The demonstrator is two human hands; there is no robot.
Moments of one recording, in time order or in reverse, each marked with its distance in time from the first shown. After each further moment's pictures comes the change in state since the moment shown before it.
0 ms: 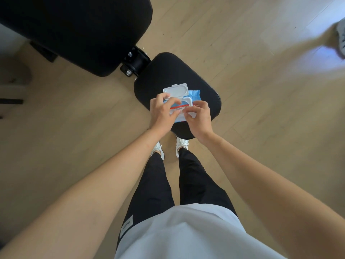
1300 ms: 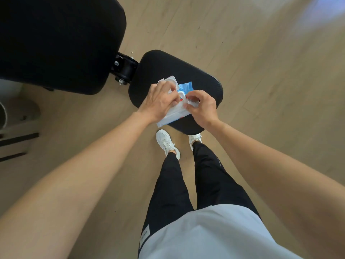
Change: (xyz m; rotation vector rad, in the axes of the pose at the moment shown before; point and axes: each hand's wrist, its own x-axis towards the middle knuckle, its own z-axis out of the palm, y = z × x) left_hand 0.062 -0.009 -0.038 0.477 -0.304 0.753; right_hand 0.018 0.020 0.008 0.082 0.077 -0.064
